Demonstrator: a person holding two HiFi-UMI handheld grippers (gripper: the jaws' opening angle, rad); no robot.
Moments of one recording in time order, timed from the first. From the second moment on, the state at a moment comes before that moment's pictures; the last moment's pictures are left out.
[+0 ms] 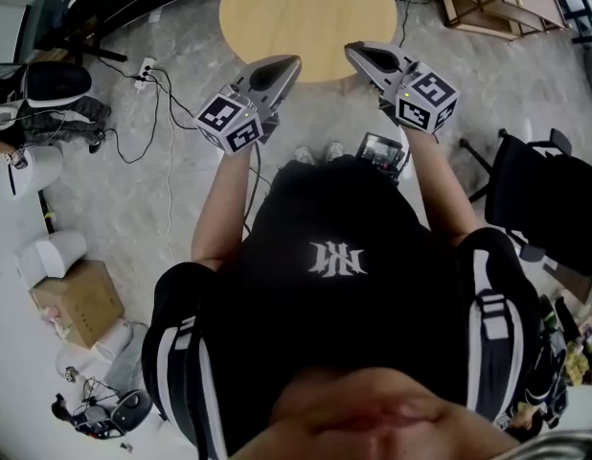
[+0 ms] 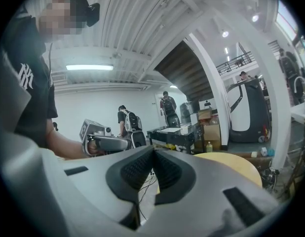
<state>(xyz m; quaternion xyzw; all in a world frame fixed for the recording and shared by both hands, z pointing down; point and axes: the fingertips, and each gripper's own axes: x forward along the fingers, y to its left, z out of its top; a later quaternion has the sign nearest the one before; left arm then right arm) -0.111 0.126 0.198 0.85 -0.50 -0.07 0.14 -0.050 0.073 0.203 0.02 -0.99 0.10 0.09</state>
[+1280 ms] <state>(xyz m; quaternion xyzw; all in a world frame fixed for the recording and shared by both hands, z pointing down) -0.106 0.127 0.200 0.86 -0.49 -0.07 0.14 -0.063 0.084 0.199 0.00 -0.99 0.09 0.08</state>
